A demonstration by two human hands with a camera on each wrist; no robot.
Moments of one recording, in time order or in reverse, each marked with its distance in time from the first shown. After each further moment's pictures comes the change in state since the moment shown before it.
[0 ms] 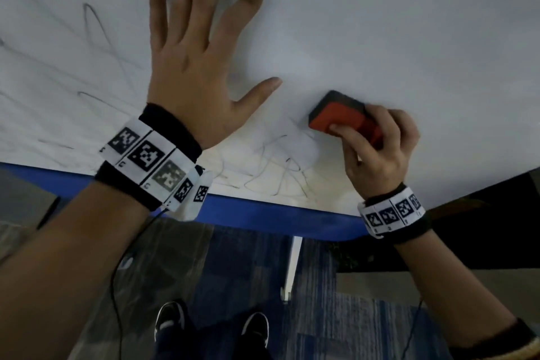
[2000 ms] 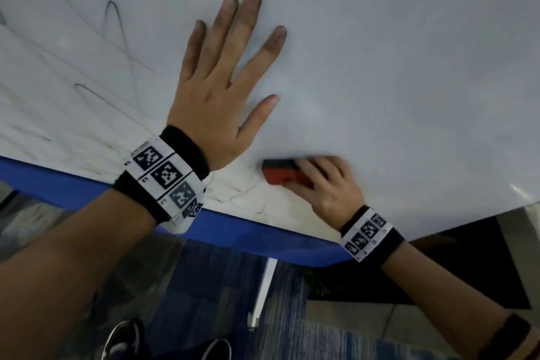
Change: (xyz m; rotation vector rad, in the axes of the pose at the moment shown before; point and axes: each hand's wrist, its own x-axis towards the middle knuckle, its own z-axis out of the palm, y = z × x) left_hand -0.015 0.001 0.021 -0.067 0.059 0.005; right_hand -0.010 -0.015 0.023 0.169 -0.360 -0.447
